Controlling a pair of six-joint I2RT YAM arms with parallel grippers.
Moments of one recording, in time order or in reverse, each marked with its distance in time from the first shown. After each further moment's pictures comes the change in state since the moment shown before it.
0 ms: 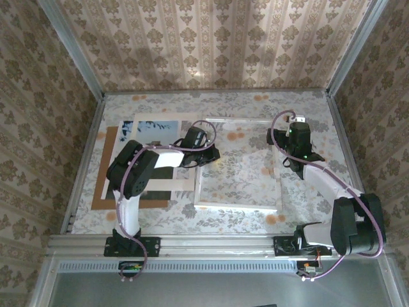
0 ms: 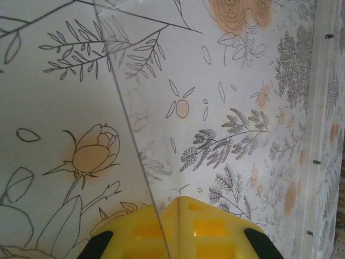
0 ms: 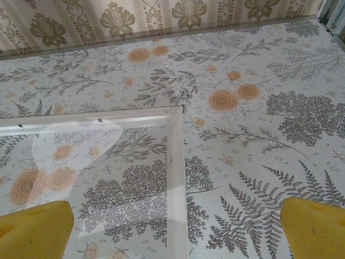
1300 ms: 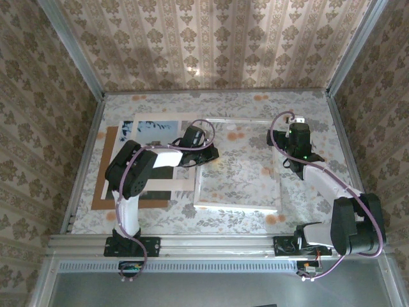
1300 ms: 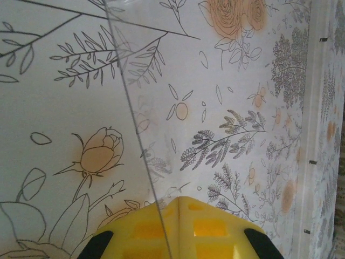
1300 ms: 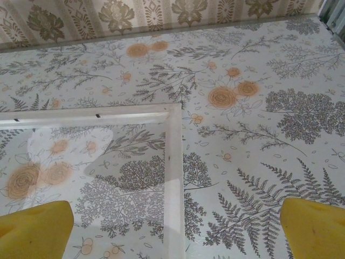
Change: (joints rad) left arm 0.014 -0.007 -0.004 -0.006 0.011 0.015; right arm 0.000 0.000 -0.009 0.000 0.001 -0.015
